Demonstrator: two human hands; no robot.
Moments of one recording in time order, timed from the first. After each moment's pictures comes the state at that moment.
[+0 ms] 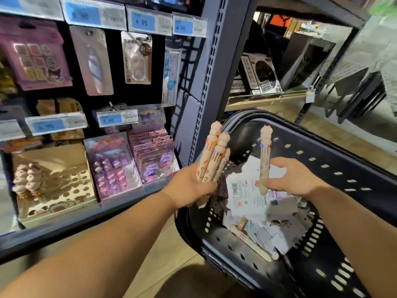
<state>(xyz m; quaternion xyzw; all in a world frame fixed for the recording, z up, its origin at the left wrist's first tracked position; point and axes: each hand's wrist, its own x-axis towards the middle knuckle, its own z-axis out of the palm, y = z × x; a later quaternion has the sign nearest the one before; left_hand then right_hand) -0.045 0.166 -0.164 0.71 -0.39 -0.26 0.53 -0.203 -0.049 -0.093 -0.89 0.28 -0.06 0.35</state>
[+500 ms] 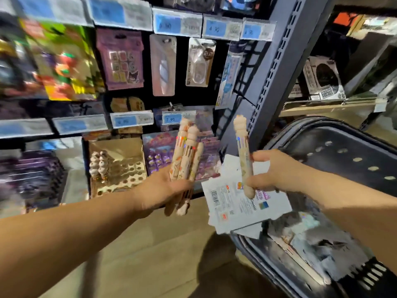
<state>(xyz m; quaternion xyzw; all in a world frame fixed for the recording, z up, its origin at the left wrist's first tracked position) -0.002 0.318 -0.148 0.70 -0.27 -0.30 0.58 -0.104 0.082 -0.064 -0.88 0.15 0.09 0.44</state>
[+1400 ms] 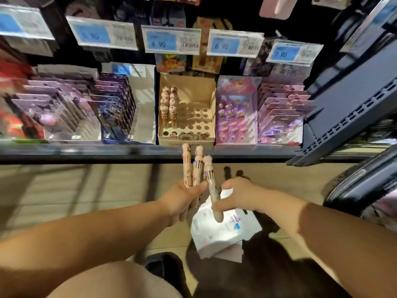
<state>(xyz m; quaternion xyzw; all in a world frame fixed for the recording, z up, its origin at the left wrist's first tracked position) -0.004 0.436 -0.340 0.66 0.08 -0.37 0.65 -0.012 0.255 -0.277 -0.87 0.10 0.38 0.31</state>
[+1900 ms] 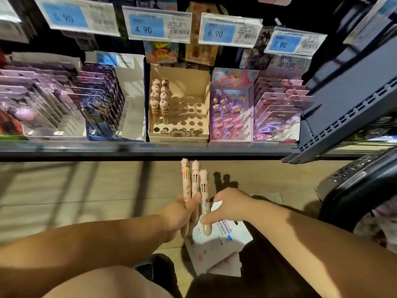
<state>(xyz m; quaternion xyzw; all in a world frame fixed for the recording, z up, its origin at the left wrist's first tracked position) -0.027 0.417 -0.372 0.69 0.11 -0.39 0.60 -0.015 0.253 -0.315 -0.87 0.09 0.43 0.24</state>
